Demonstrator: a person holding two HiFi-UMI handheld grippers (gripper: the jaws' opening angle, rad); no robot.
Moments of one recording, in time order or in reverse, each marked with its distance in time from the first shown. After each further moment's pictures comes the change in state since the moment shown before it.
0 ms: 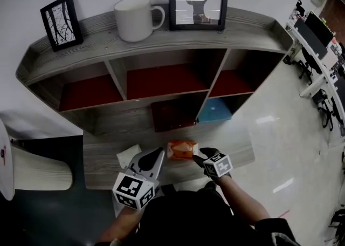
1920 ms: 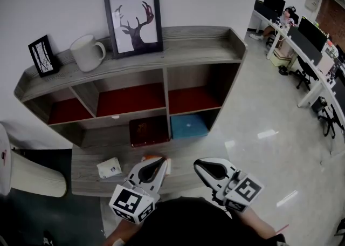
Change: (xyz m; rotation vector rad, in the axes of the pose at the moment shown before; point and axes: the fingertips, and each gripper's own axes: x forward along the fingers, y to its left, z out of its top) left arm 0.077 -0.159 0.075 0.121 -0.092 -0.030; right arm -0.311 0.023 0.140 -0.242 -0.689 0.186
